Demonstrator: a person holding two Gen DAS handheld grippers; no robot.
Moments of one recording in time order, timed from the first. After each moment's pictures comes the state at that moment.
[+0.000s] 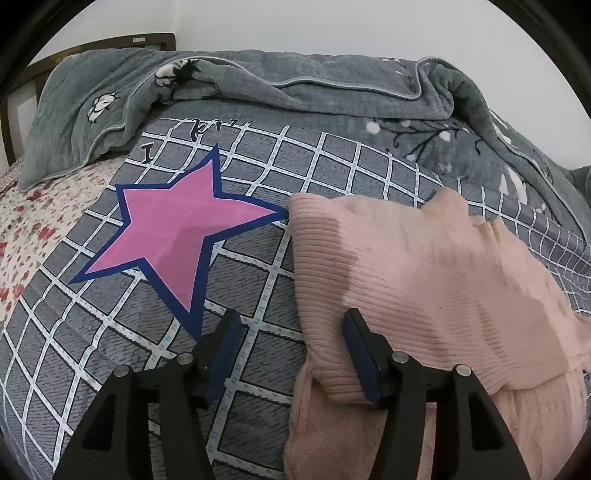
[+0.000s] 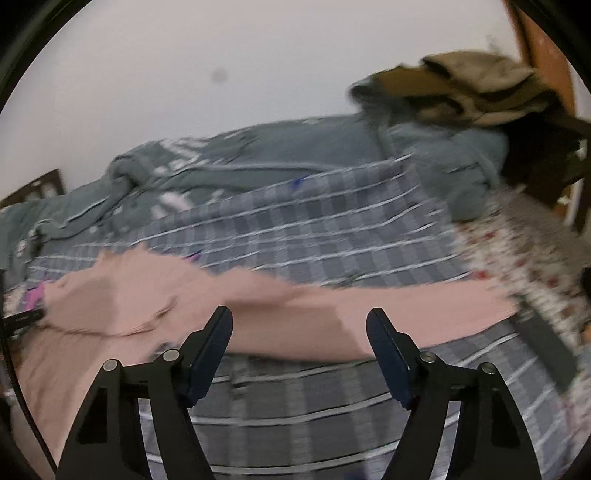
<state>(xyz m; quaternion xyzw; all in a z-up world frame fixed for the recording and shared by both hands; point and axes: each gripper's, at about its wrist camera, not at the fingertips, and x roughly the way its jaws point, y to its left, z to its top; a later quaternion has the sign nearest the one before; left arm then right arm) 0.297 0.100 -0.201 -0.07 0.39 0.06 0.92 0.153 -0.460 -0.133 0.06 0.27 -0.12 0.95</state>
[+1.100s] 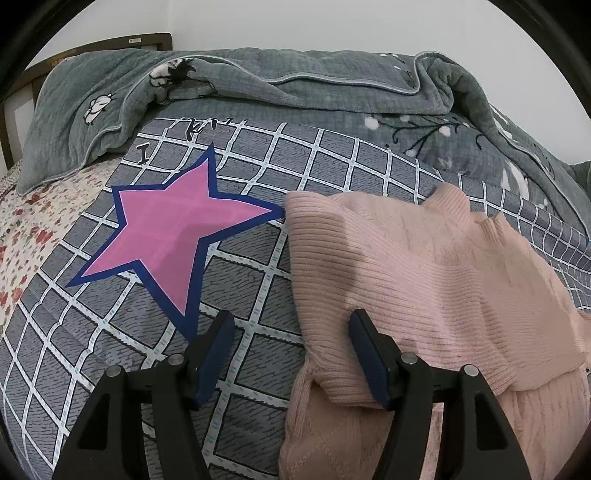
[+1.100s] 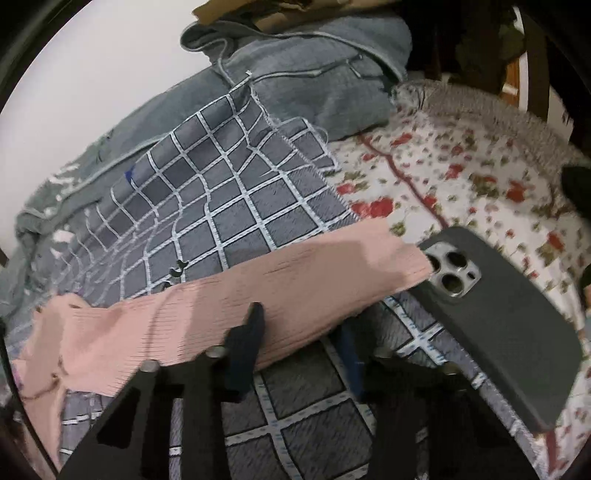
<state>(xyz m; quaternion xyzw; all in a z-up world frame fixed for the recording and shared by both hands) 0.300 0.095 -0.203 -0.07 0.39 0.06 0.92 0.183 -0.599 -0.183 0.18 0.36 -0.20 0.89</state>
